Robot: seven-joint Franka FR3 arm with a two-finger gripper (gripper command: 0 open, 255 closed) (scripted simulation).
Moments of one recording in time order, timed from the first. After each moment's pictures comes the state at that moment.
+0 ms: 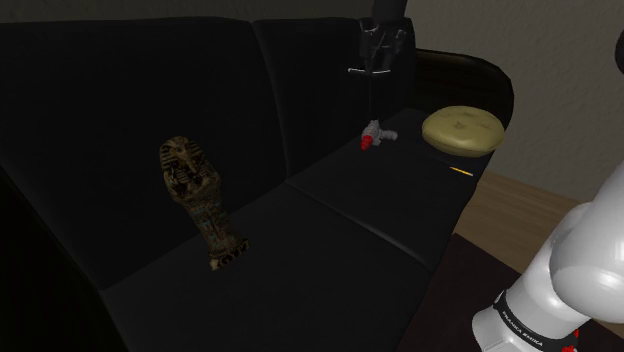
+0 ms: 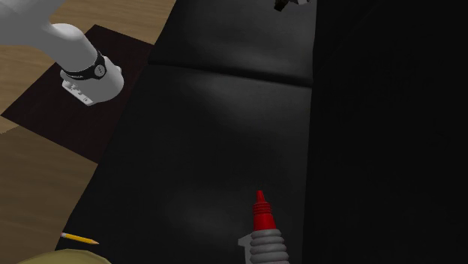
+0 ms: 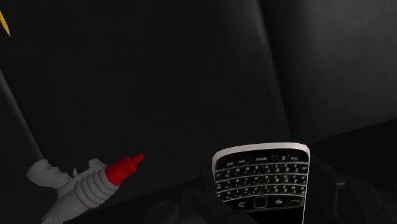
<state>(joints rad) 0.11 0.00 -0.13 -1.43 0.00 1.43 0.01</state>
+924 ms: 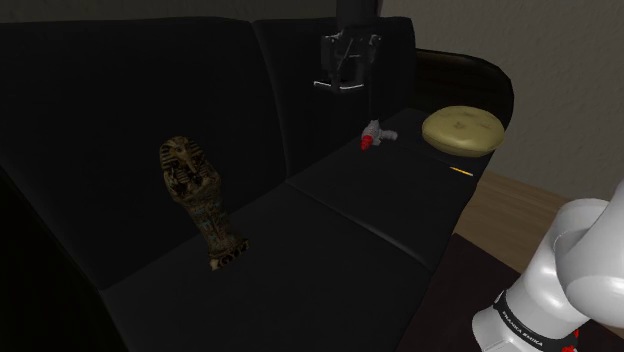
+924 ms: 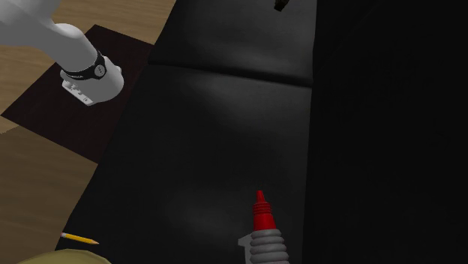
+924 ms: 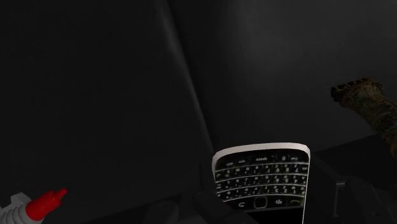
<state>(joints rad) 0.27 -0.12 0.06 -1.57 0.01 1.45 0.36</state>
